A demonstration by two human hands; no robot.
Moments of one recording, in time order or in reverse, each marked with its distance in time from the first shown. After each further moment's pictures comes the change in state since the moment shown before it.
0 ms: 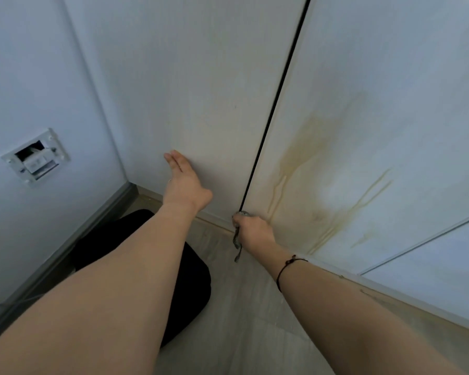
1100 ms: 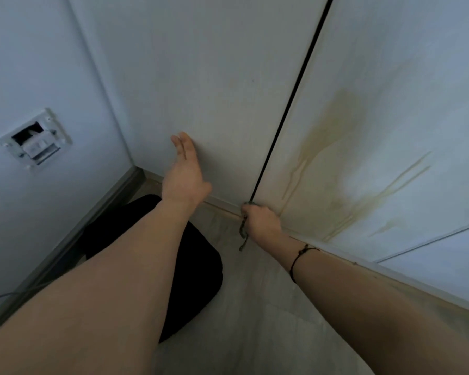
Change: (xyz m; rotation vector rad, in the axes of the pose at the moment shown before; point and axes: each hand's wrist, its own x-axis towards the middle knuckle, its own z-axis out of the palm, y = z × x) left_hand 0.005 -0.032 0.009 0.105 0.085 0.139; right_hand 0.011 -0.003 0.022 0.130 -0.051 0.089
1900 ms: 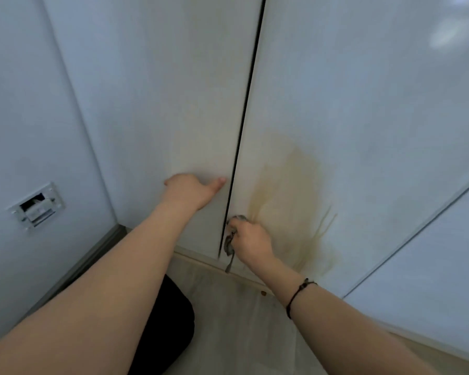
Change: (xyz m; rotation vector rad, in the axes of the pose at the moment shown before) left_hand 0.010 0.117 -0.092 -0.008 -0.108 -0.164; right_hand -0.071 -0.007 -0.120 0.054 0.307 -0.095
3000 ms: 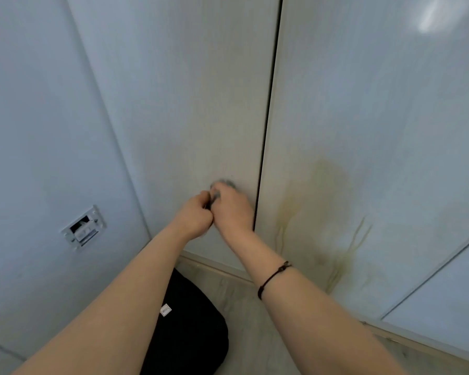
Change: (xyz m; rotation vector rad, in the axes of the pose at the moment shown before) left_hand -0.022 -0.038 -0.031 -0.400 -0.070 0.142; right_hand 0.048 -0.126 -0.045 0.374 0.279 -0.063
